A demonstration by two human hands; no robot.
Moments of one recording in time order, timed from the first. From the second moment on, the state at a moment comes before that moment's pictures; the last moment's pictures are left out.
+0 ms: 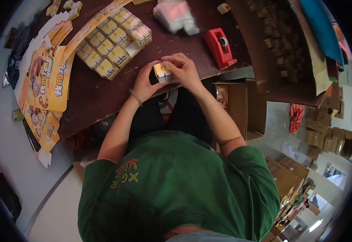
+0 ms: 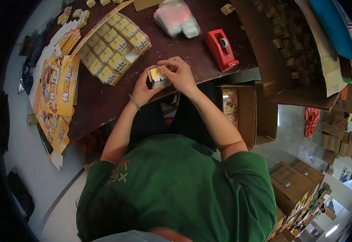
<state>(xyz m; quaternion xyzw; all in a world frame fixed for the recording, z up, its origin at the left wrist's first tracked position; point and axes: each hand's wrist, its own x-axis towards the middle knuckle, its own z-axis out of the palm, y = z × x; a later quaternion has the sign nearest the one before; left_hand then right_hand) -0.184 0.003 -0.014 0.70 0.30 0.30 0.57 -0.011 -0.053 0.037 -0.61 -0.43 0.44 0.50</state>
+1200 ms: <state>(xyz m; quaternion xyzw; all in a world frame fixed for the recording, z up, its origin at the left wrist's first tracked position) -0.189 0.009 -0.003 0.72 0.25 0.26 0.59 -0.005 -0.035 0.040 -0.60 -0.51 0.42 0.45</state>
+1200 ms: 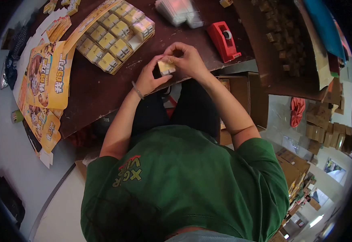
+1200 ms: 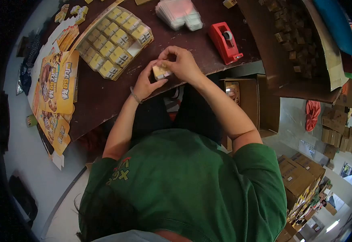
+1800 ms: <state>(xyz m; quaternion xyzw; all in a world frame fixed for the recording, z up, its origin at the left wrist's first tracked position) -0.102 0.018 0.018 0.64 0.22 0.26 0.69 0.042 -0.087 0.061 -0.56 -0.70 0.16 0.40</state>
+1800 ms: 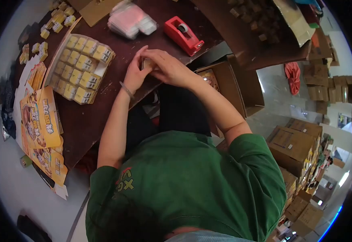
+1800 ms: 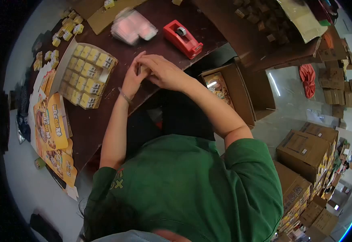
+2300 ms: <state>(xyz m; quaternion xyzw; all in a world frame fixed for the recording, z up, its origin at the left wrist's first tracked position) 0.004 0.002 0.012 0.68 0.11 0.20 0.69 0.207 -0.120 0.016 -0.72 -0.43 0.31 0.44</state>
